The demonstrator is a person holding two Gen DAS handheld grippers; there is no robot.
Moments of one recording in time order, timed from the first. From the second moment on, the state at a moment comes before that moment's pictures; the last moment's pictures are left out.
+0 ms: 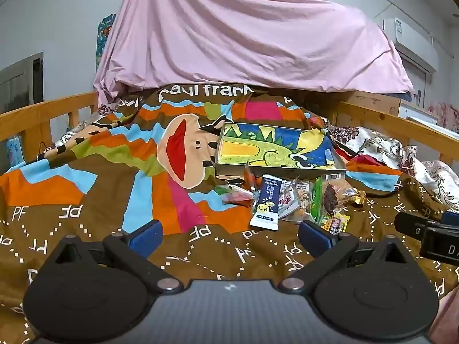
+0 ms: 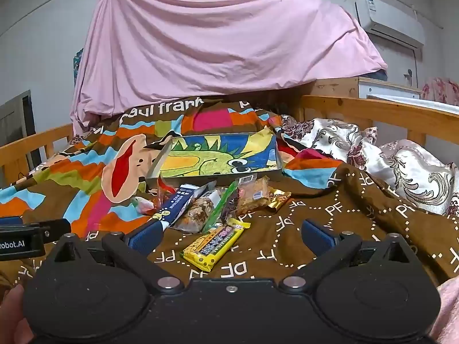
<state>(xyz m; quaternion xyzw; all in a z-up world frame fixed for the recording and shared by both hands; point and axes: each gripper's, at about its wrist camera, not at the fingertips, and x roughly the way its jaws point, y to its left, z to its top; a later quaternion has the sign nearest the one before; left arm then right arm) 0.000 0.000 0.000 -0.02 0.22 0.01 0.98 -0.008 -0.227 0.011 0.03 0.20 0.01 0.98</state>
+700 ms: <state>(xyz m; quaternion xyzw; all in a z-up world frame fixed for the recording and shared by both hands) 0.000 -0.001 0.000 -0.02 0.22 0.00 0.97 -0.008 -0.227 0.011 0.03 0.20 0.01 0.98</state>
